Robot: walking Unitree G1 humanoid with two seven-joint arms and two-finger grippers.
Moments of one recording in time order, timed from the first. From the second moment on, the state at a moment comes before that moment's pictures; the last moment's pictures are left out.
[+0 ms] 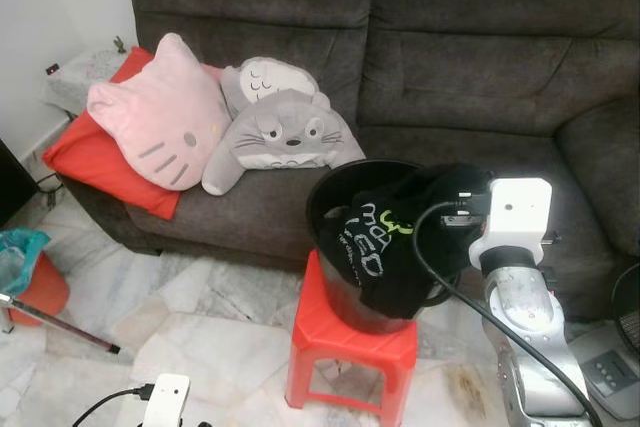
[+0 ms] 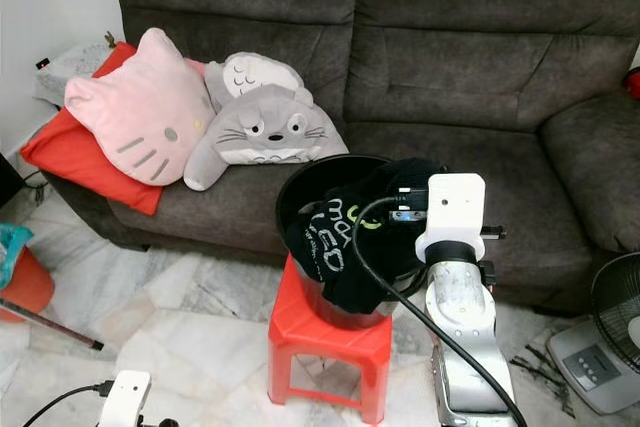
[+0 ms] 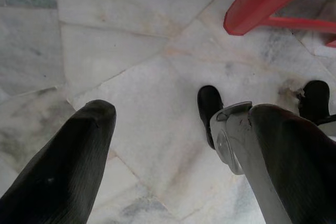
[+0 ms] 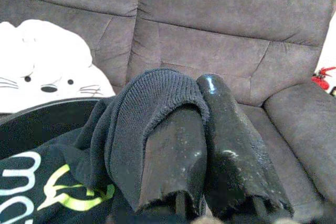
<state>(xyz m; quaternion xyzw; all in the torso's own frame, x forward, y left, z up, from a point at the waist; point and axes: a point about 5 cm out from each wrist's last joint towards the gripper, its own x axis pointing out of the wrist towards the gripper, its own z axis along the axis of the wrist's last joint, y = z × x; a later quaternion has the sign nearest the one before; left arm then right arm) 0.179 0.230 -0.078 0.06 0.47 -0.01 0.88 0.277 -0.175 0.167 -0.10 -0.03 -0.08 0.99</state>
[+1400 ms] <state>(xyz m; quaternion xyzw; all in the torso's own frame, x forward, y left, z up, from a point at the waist) 0.185 0.228 -0.075 0.06 0.46 -0.01 0.88 0.280 -0.173 0.164 -0.10 -0.02 -0.09 0.99</state>
